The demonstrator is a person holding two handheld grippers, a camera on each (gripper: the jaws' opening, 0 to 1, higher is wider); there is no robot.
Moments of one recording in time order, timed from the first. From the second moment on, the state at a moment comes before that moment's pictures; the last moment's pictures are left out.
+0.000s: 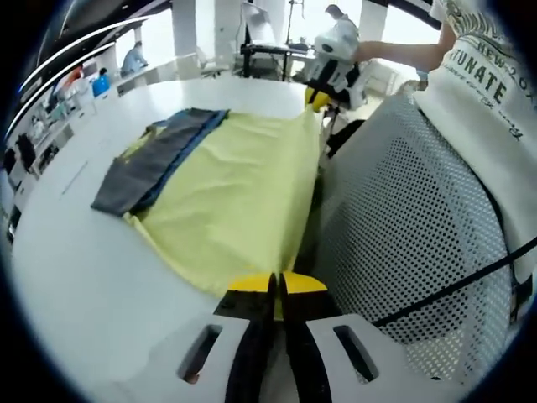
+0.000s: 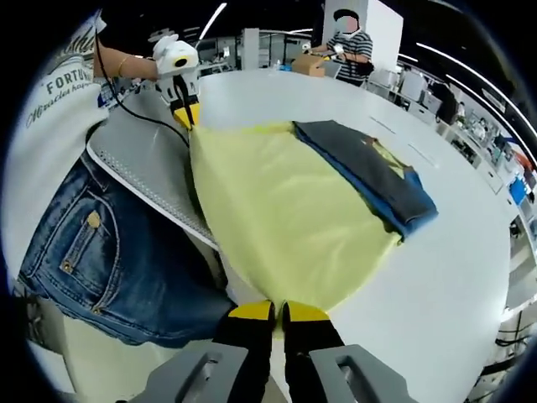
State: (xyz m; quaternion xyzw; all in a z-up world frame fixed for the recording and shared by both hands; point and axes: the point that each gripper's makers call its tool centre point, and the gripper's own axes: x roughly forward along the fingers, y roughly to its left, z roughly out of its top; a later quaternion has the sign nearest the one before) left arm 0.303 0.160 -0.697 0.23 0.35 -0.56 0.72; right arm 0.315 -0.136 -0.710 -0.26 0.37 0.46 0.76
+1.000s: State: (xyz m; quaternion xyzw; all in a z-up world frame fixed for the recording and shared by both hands) left arm 0.420 0.155 -0.623 0.30 0.27 -0.54 0.74; right arm 0.424 -0.137 -0.643 -0.34 0.30 0.43 0.78
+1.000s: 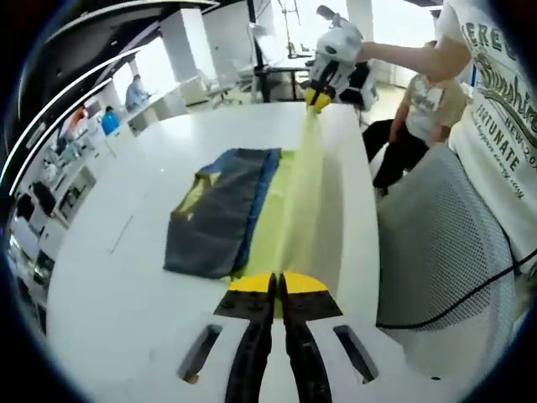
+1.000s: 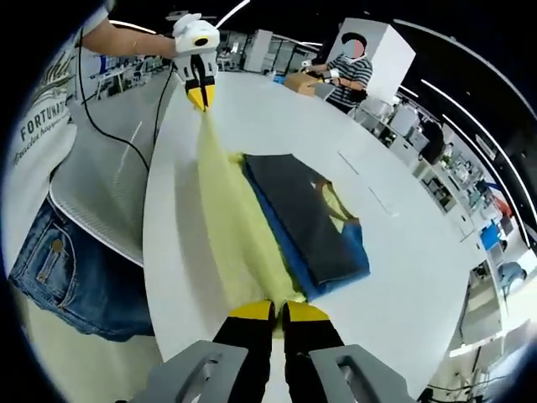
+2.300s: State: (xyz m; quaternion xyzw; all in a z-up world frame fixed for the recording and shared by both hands) left arm 0.561 0.148 -0.593 0.33 0.23 -0.47 0.79; right arm 0.558 -0.141 -0.616 -0.39 0.24 0.33 0.83
